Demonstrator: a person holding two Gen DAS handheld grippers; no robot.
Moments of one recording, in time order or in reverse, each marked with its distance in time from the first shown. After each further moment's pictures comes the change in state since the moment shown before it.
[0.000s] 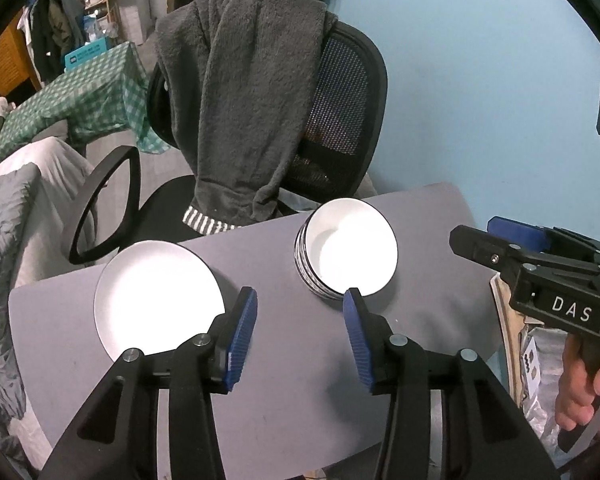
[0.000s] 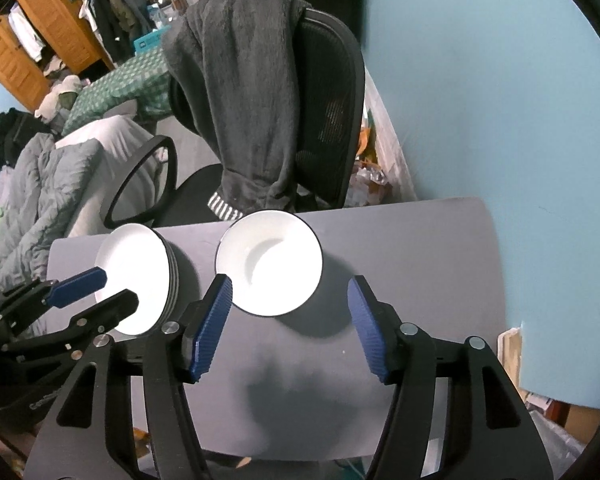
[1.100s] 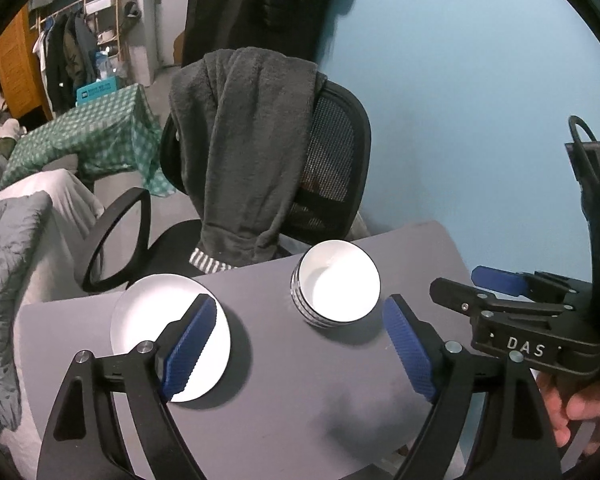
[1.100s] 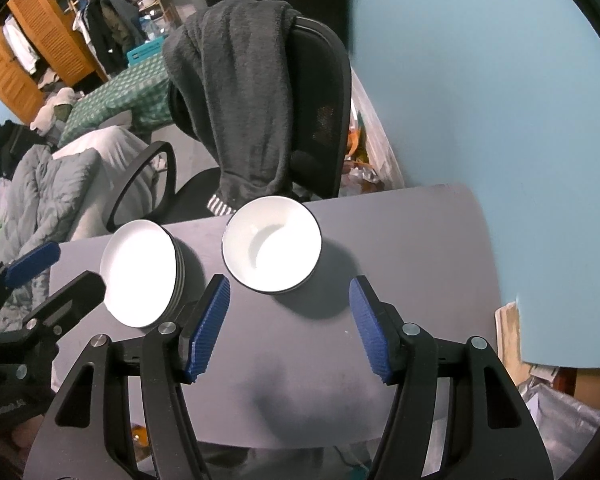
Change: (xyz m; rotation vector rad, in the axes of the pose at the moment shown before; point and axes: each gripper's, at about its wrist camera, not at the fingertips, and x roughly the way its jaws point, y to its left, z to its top) left arm -0.041 -0.006 -0.010 0.006 -0.192 0.004; right arm -0.018 0.002 -0.024 0.042 -0.030 -0.020
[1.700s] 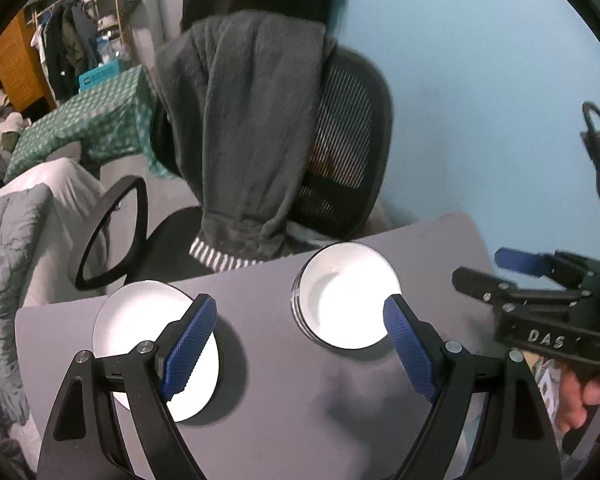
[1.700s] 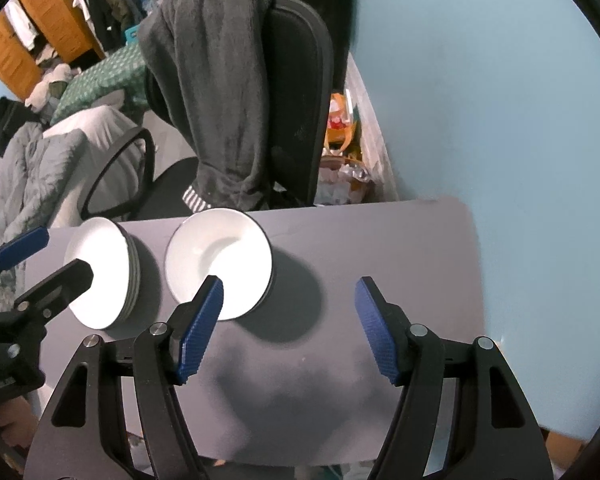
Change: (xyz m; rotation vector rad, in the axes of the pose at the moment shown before) left arm 0.070 -0.017 0.023 -0.001 0.107 0.073; right arm 0.050 -0.042 0.031 -0.087 0.071 -0.007
